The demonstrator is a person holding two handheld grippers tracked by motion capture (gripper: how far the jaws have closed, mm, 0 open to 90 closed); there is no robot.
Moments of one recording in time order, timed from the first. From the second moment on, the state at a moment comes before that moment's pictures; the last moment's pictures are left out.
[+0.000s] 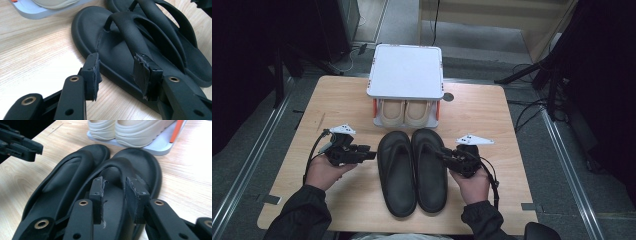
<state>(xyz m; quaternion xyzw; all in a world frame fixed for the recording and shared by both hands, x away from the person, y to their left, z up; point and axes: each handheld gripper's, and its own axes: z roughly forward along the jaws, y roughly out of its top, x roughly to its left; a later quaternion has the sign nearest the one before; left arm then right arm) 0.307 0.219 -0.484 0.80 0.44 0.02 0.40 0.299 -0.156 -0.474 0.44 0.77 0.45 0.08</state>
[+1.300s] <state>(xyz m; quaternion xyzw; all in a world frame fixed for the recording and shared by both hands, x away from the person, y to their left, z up) 0.308 0.216 -0.483 0.80 0.43 0.03 0.41 0.280 -0.087 -0.504 0.46 0.78 0.42 0.08</state>
